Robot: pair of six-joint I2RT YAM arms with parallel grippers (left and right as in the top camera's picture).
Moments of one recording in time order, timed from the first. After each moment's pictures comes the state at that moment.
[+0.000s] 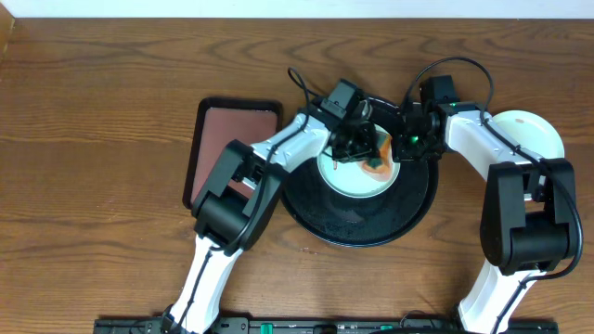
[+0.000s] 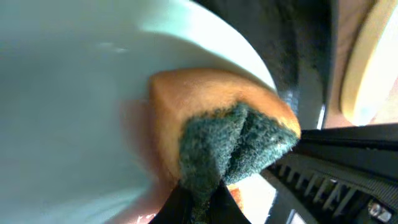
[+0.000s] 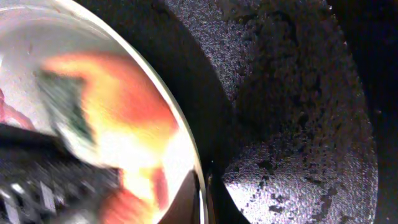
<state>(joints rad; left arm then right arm) -0.59 2.29 1.63 -0.43 0.58 -0.69 0.11 1.99 1.27 -0.68 -0.27 0.07</state>
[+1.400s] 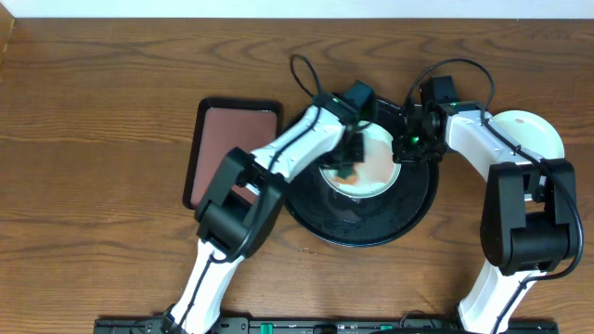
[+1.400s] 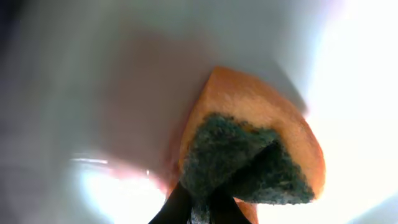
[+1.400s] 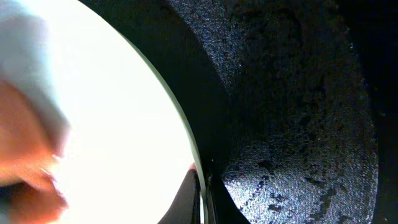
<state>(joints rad) -0.64 2.28 1.77 -0.94 0.14 -0.65 0.11 1.99 1.27 -0.70 -0.26 0.10</state>
